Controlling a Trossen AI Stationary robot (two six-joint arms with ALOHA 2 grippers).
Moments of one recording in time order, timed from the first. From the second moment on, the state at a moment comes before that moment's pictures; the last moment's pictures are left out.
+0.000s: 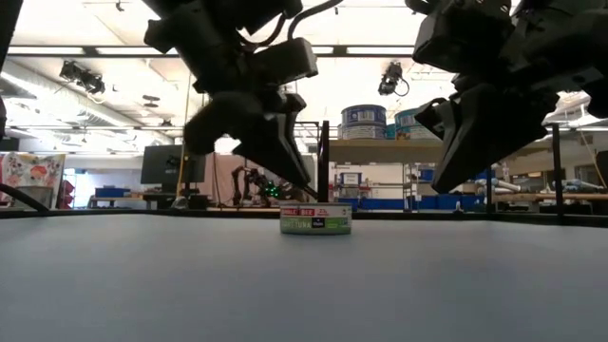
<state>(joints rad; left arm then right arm) -0.19 1.77 1.07 -0.20 -0.26 0.25 0.42 1.61 0.83 -0.18 0.19 0.23</state>
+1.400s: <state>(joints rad) -0.19 1.86 1.08 -0.17 -0.34 0.22 0.42 1.61 0.83 -0.13 0.19 0.29</state>
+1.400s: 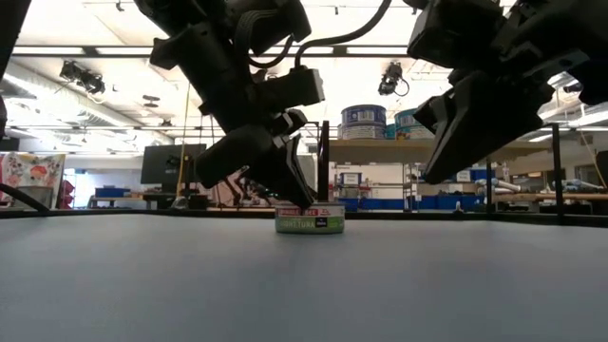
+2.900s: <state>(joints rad) -0.25 1.87 1.16 -0.33 -0.35 0.26 0.51 1.62 0.83 -0.13 0.54 0.17</state>
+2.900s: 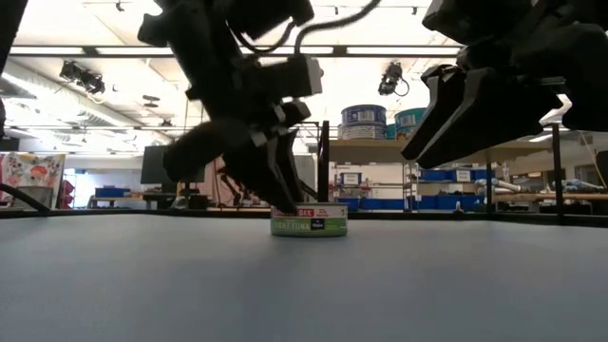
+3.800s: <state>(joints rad) -0.25 1.87 1.19 -0.38 -0.29 0.19 0.54 1.62 0.83 -0.07 0.65 0.01</state>
